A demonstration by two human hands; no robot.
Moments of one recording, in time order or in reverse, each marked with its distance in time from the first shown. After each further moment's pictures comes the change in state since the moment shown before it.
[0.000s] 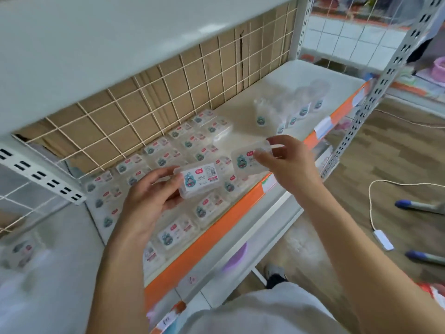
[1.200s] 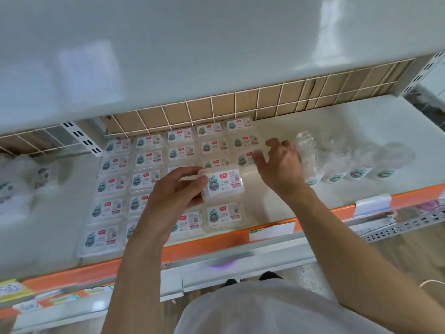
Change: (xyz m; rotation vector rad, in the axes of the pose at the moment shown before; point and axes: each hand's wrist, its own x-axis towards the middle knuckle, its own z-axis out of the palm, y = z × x) left_hand 0.026 0.004 0.105 -0.076 0.389 -0.081; right_hand 0.163 0.008 0.049 -0.623 -0.403 -0.402
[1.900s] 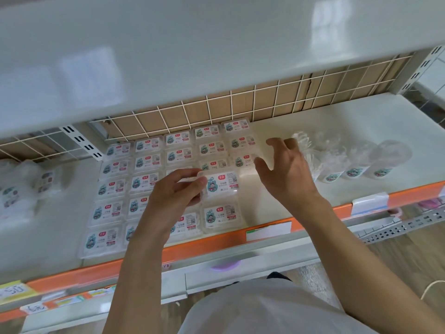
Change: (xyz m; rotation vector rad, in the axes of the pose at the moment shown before) left_hand 0.002 0.001 0.006 0.084 0.056 0.014; right_hand -0.028 0.002 -0.028 0.029 0.085 -0.148
